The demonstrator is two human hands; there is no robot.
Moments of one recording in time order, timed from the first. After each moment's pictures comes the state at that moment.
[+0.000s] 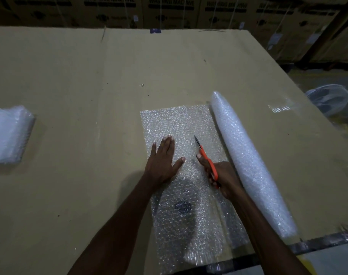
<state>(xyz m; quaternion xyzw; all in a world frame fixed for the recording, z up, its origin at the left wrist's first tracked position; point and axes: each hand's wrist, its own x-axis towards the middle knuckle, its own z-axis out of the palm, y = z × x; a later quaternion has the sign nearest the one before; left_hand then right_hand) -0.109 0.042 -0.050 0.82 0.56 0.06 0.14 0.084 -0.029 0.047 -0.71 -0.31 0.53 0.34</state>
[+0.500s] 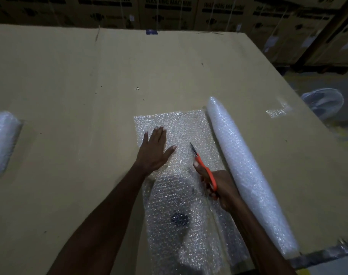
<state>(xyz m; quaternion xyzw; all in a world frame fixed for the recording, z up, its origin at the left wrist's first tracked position) -0.120 0.109 -0.039 0.82 0.55 0.08 0.12 0.086 -0.022 0.049 -0.71 -0.31 0.54 0.33</state>
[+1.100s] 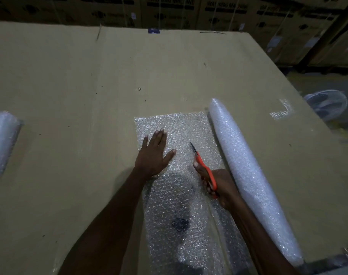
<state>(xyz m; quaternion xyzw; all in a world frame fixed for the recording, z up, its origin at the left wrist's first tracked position) -0.125 0.107 -0.050 0.82 0.56 0.09 0.13 0.084 -0.004 0.045 -0.70 -0.30 0.55 0.34</state>
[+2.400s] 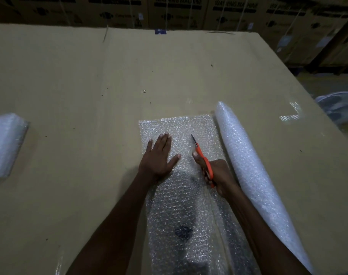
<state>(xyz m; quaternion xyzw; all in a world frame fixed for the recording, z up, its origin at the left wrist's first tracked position) -0.125 0.108 -0.051 0.81 0.56 0.09 0.14 0.075 0.043 0.041 -0.69 -0.33 0.54 0.34</state>
